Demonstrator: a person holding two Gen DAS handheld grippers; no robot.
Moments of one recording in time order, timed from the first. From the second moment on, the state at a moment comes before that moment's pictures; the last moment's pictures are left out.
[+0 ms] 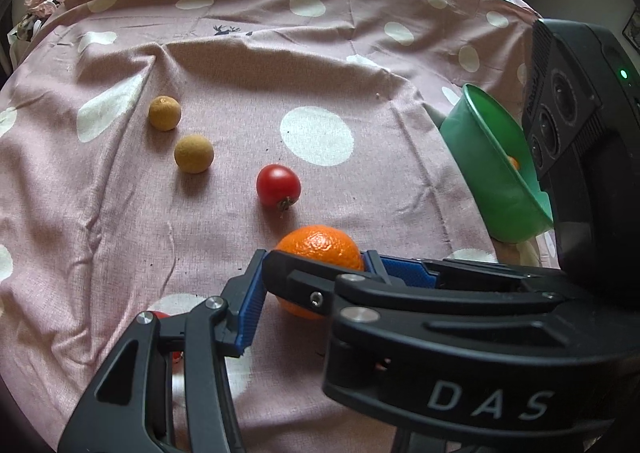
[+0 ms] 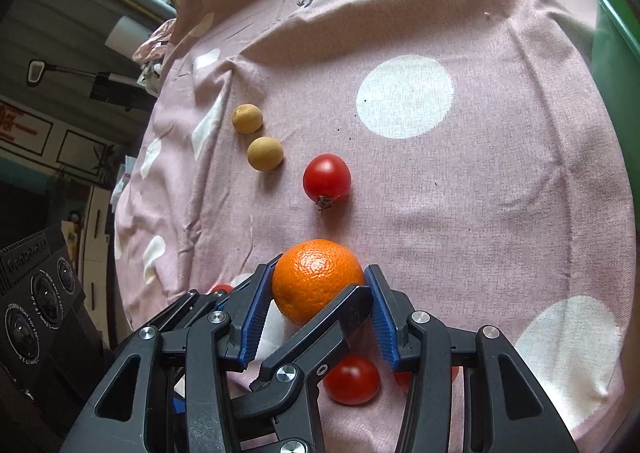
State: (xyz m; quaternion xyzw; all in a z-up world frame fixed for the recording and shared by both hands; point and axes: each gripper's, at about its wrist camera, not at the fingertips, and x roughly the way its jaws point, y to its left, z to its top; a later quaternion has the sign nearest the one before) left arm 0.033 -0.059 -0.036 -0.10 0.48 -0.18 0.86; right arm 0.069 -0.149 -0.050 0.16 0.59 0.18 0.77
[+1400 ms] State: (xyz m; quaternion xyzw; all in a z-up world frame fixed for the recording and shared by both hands) left arm 0.009 -0.220 0.083 0.00 0.30 -0.30 0.91; right arm 0.015 -0.304 0.082 0.22 0.38 0.11 0.89
